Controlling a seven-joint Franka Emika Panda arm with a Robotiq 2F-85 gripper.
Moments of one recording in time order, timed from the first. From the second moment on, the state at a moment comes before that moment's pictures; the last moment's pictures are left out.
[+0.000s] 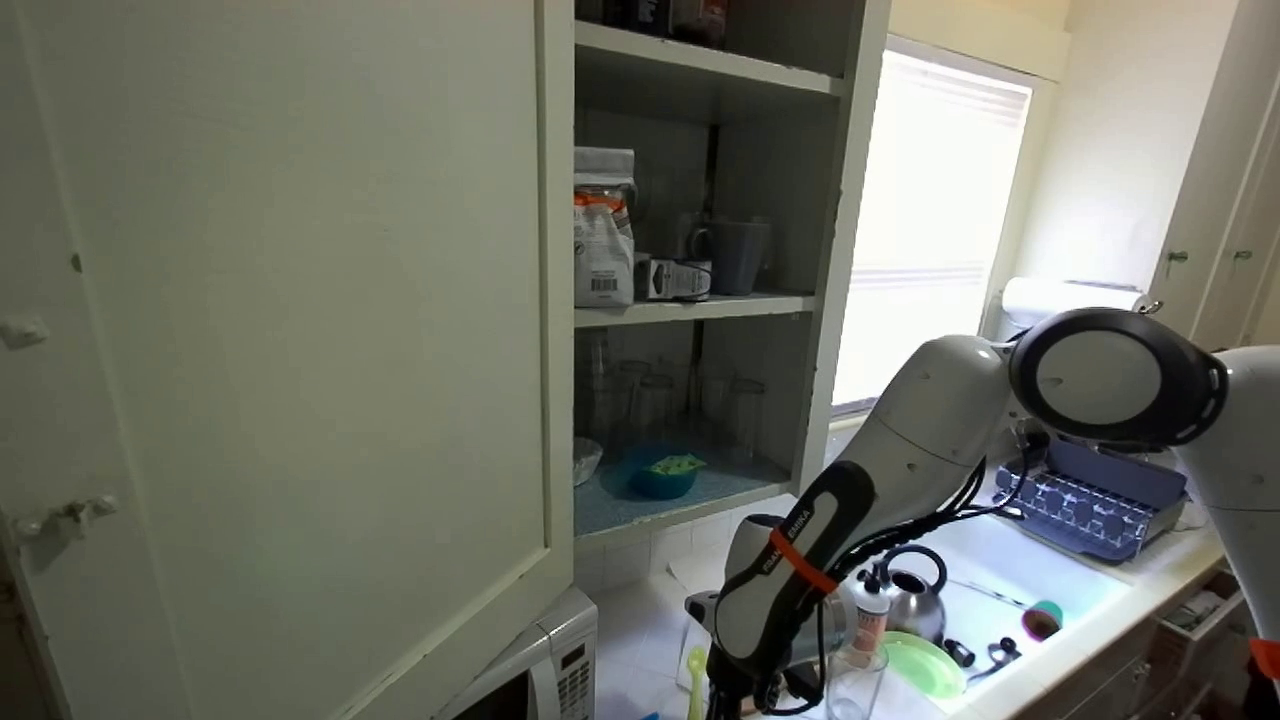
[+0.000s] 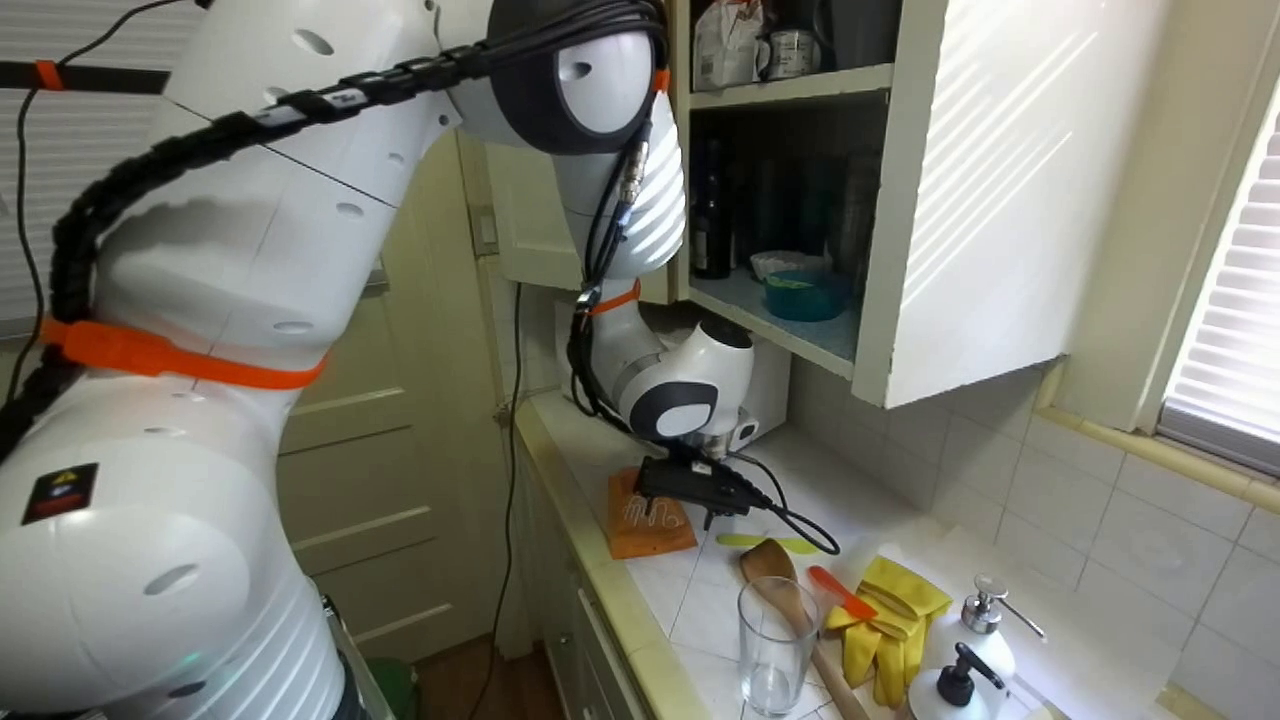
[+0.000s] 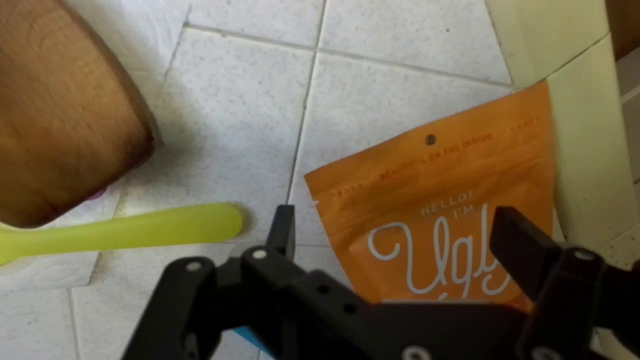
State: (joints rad) arm -0.21 0.56 0.29 -2.28 0.32 2.85 -0.93
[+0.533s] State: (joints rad) arm -0.26 0.70 0.33 -2.18 0.23 2.85 -0.95
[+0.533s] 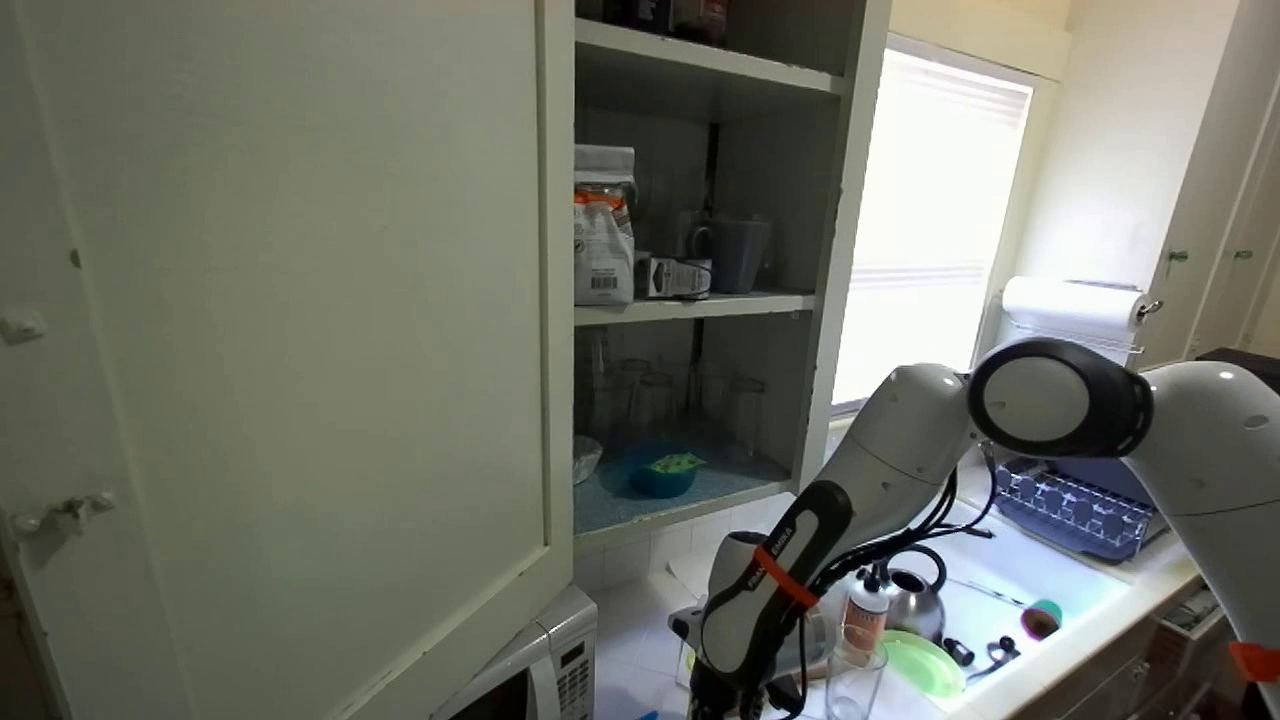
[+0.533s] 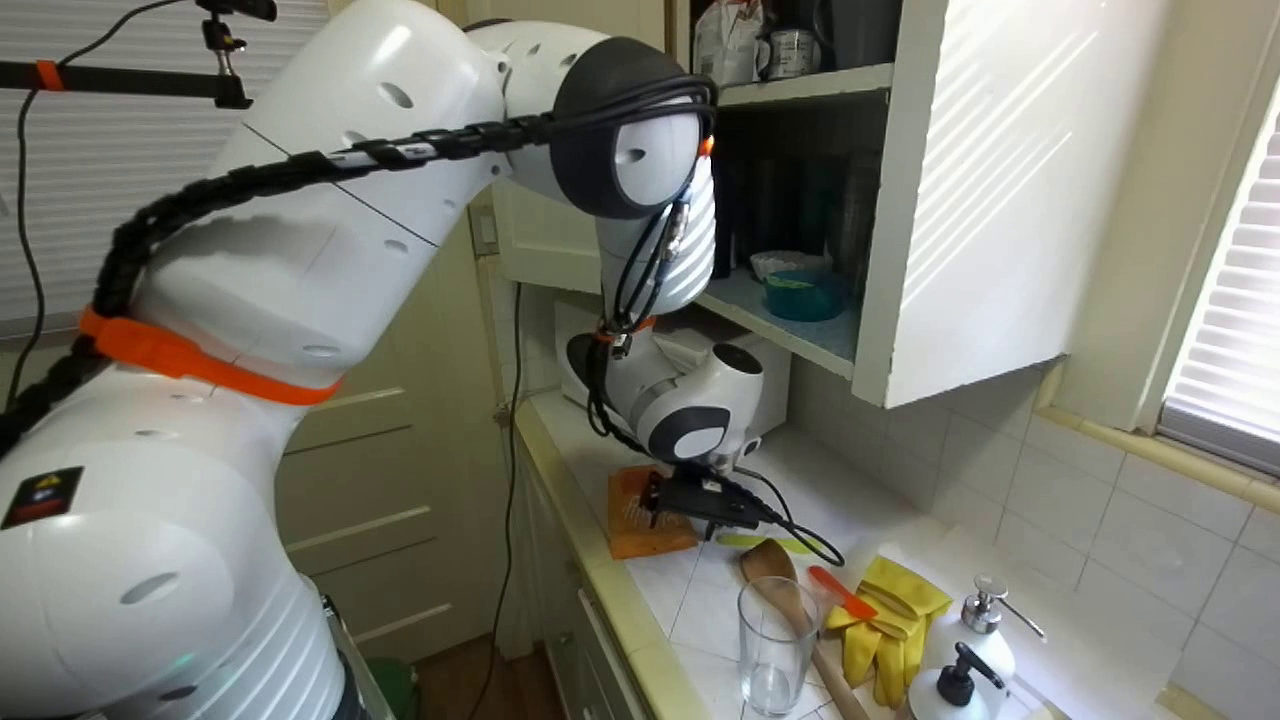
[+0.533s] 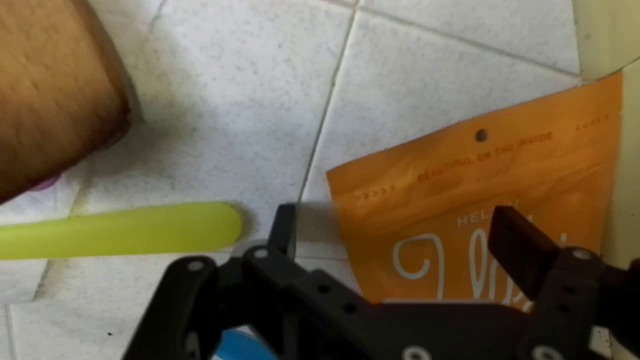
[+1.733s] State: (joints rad) arm -0.24 0.72 0.33 -2.13 0.12 2.88 -0.93
